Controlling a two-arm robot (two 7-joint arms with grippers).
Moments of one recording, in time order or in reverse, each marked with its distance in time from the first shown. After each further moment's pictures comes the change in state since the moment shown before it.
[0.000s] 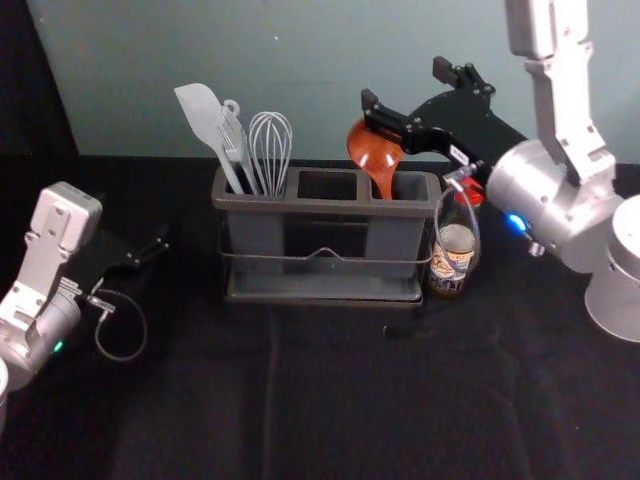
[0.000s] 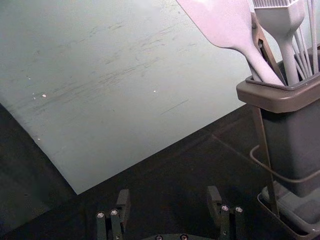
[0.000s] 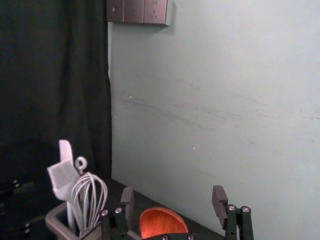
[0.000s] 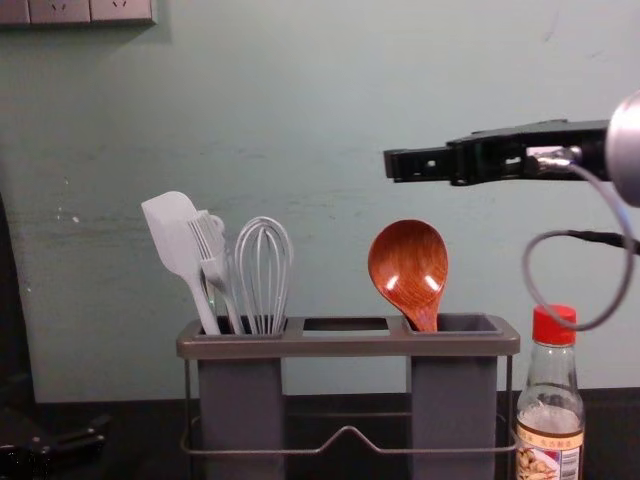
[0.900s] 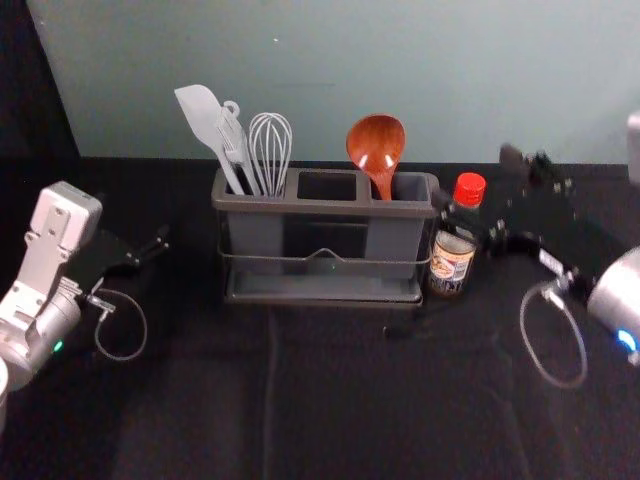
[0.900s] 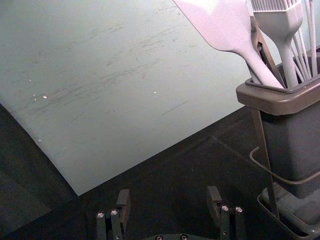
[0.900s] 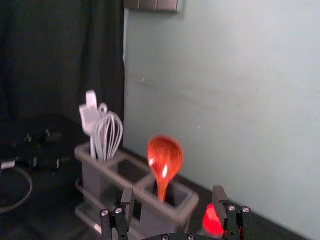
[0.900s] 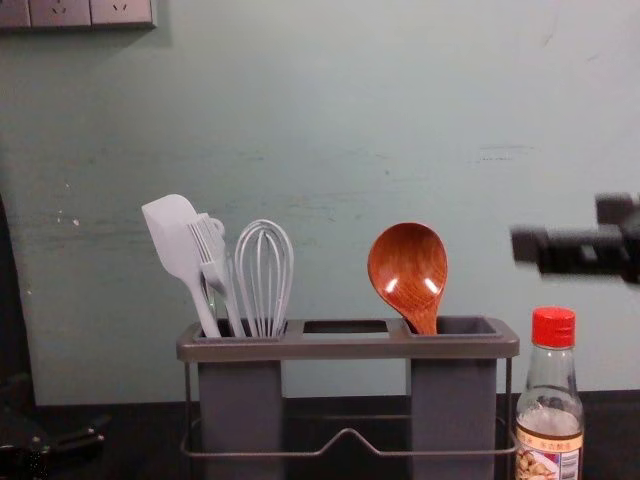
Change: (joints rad) left arm 0.000 0.000 0.000 0.000 0.000 0.000 0.000; right arm -0.313 0.220 0.136 -0.197 0.135 -0.131 0.079
